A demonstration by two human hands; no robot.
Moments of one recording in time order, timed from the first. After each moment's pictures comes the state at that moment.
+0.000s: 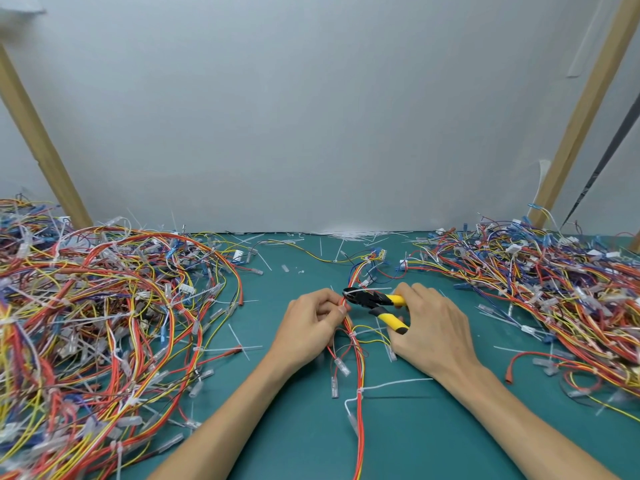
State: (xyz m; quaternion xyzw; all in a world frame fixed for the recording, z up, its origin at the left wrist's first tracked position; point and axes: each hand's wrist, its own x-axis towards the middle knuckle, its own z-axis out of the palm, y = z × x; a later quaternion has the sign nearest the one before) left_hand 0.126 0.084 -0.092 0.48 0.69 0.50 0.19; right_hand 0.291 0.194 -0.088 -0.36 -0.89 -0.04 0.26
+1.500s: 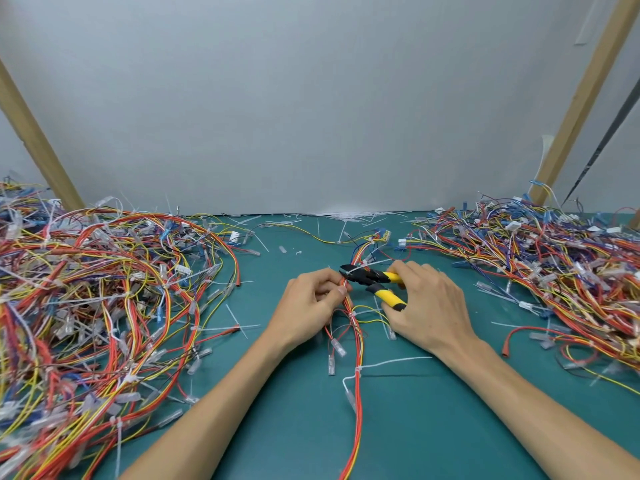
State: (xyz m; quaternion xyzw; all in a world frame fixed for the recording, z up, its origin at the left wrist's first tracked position) left_hand 0.128 0.080 -0.090 0.51 0.67 0.50 0.21; right_hand 0.292 0.193 -0.088 -0.32 -0.90 -0.04 0.29
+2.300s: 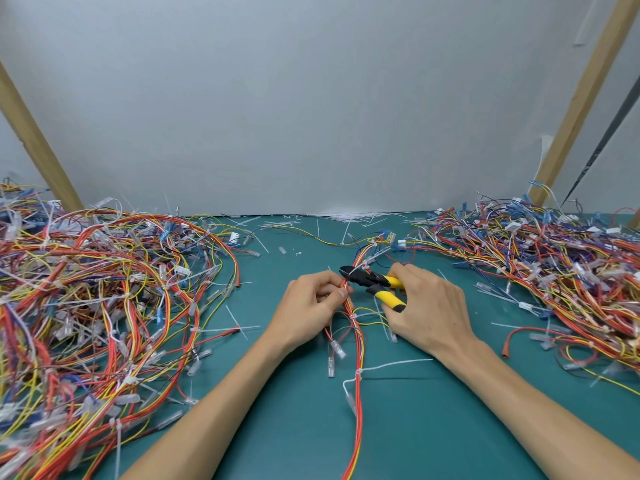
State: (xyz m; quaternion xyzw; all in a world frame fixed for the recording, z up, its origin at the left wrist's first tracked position) left_hand 0.127 0.082 -0.091 0.51 0.68 0.49 0.21; right_hand 0.291 0.192 -0.087 -0.33 -0.90 -0.04 0.28
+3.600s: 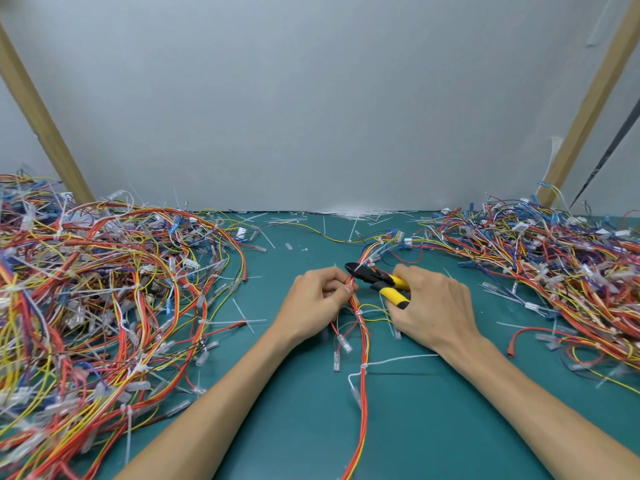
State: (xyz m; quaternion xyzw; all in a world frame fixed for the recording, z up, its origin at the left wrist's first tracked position) left_hand 0.127 0.082 -0.093 0.50 0.69 0.48 0.20; right_hand 0.290 0.190 -0.088 -0.35 -0.90 -0.06 0.27
